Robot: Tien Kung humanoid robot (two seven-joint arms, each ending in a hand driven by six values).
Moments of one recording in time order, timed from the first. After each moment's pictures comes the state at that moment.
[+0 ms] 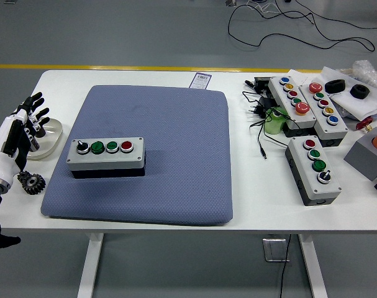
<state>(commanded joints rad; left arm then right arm) -0.08 0.10 -1.71 -1.47 1.30 -0.14 0.03 0.08 -0.03 1.64 0.18 -1.60 -0.15 -0.23</state>
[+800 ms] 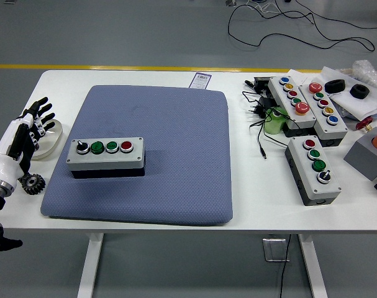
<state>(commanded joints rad) -0.07 0.11 -1.69 -1.46 1.30 -0.13 0.03 0.07 -0.03 1.63 0.18 -1.59 -0.15 -0.23</state>
